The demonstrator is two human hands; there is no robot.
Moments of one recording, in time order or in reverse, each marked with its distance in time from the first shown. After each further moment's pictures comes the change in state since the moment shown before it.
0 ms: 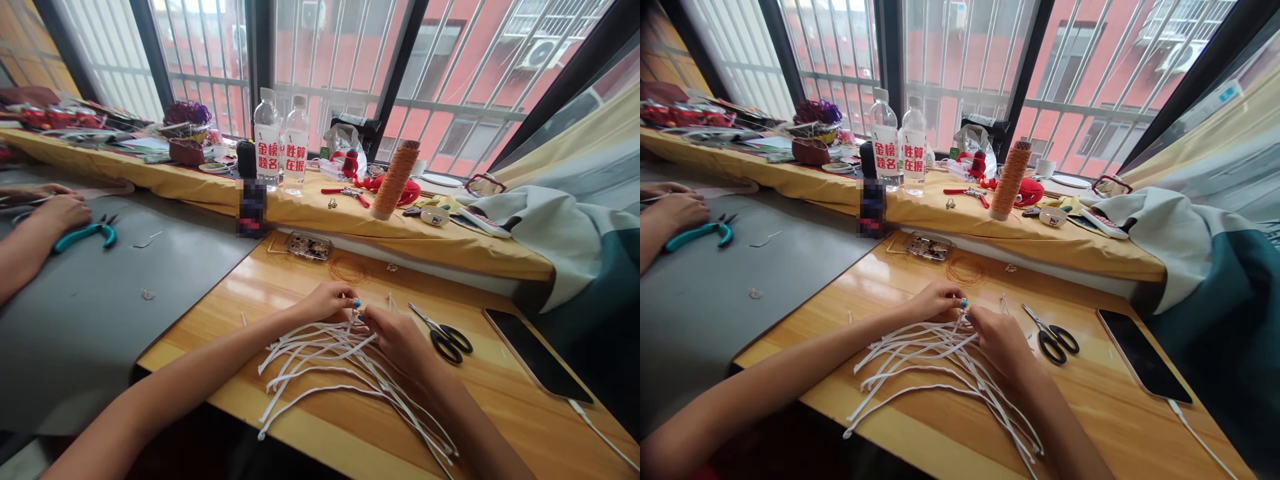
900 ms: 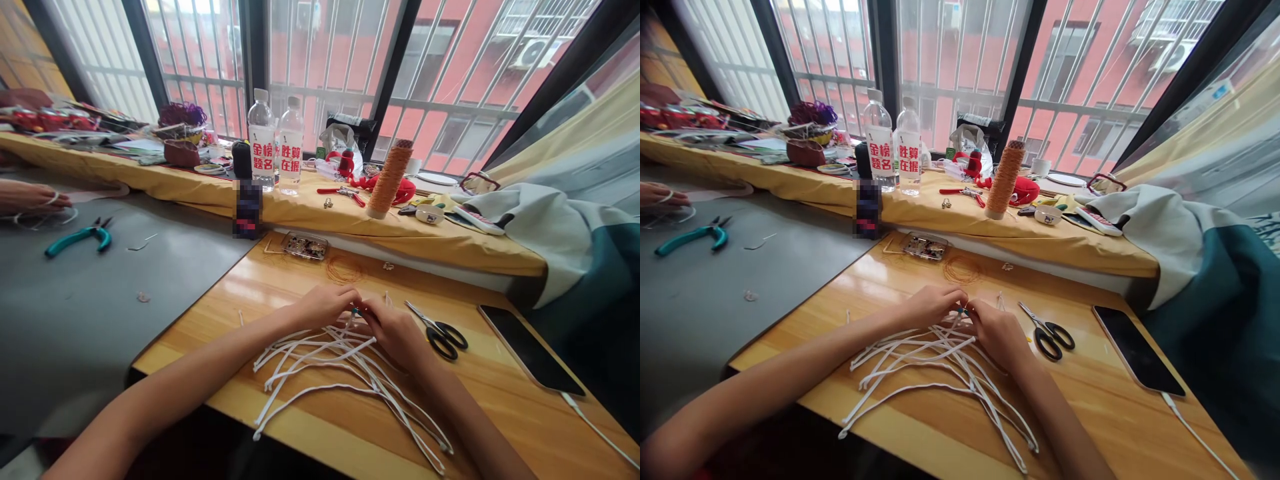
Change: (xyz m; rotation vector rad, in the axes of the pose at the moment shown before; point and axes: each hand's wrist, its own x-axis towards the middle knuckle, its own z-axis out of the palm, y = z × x) left_hand -0.011 0.002 0.000 0.690 -0.067 0.397; right_hand 0.000 0.004 0.001 0.054 0.061 0.084
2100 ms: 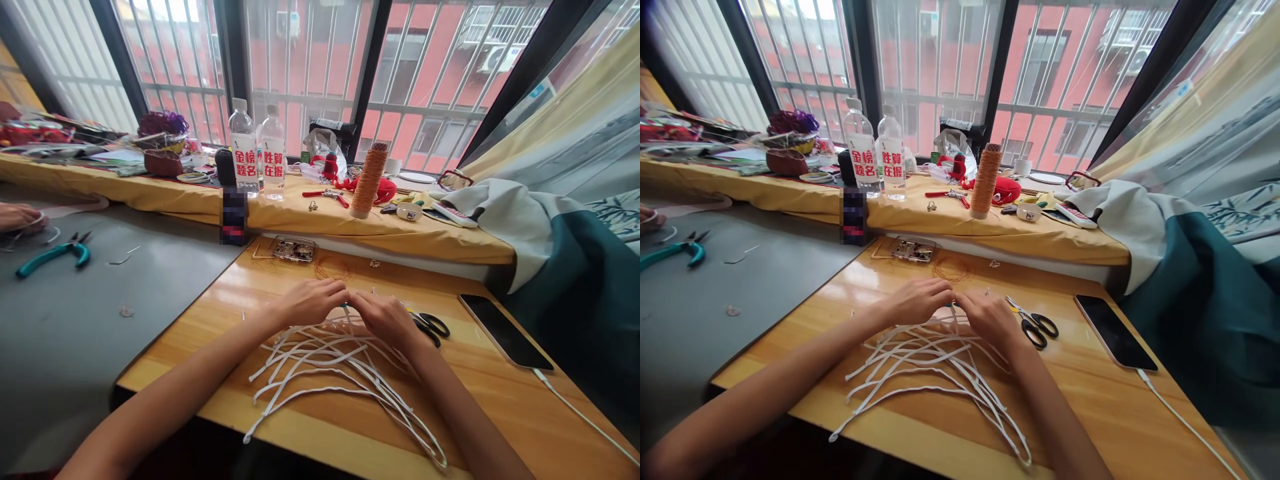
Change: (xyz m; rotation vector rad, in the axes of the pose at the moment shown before) left_hand 0.004 0.006 -0.023 0.394 0.010 0.228; right_hand 0.004 0.011 -0.009 -0.363 0.014 -0.236
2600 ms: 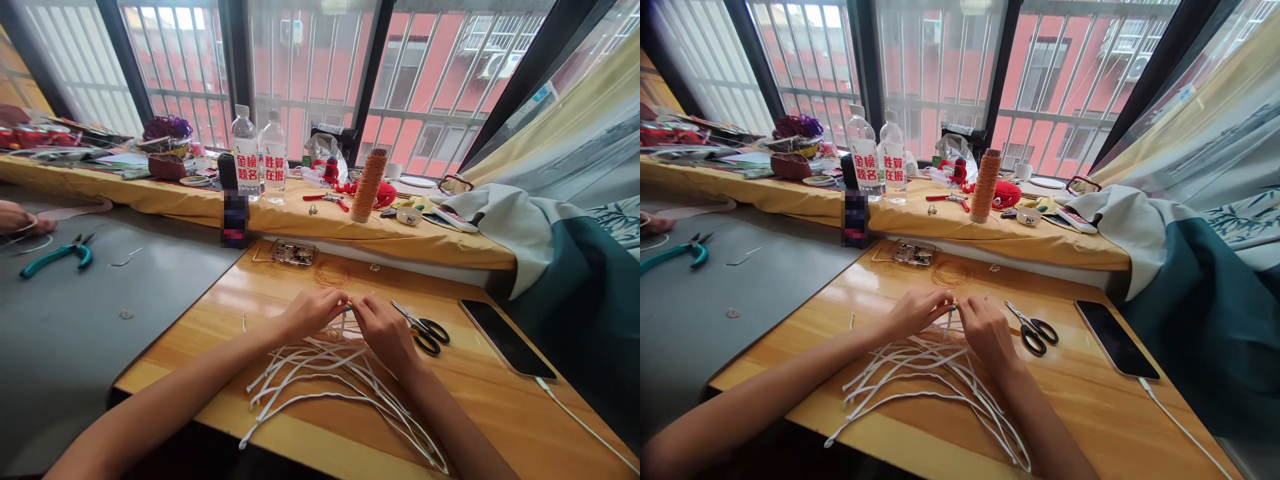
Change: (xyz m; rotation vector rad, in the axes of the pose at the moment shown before) left_hand 0.000 0.018 0.009 -0.323 0.176 -0.309; right_hand -0.004 -0.021 0.001 -0.042 0.265 0.183
